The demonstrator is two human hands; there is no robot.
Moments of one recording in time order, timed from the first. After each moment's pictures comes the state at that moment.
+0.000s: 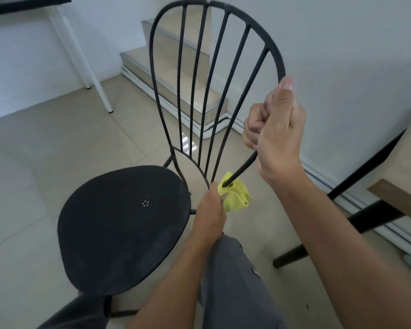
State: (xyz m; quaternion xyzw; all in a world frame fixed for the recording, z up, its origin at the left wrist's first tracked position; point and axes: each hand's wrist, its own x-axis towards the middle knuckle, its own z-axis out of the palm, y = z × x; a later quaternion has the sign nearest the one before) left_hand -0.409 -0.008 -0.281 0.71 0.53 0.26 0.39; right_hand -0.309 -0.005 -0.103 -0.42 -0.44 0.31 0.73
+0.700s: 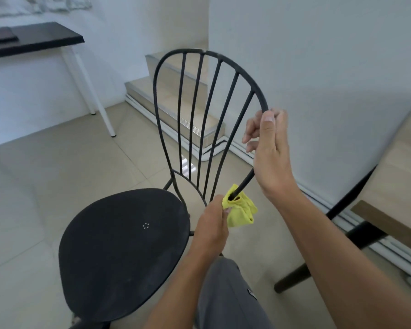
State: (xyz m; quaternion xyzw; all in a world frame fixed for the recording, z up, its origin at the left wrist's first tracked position) left_hand -0.409 -0.017 -0.237 0.74 0.47 0.30 0.38; right_hand -0.294 -0.006 -0.097 -0.52 -0.50 0.21 0.66
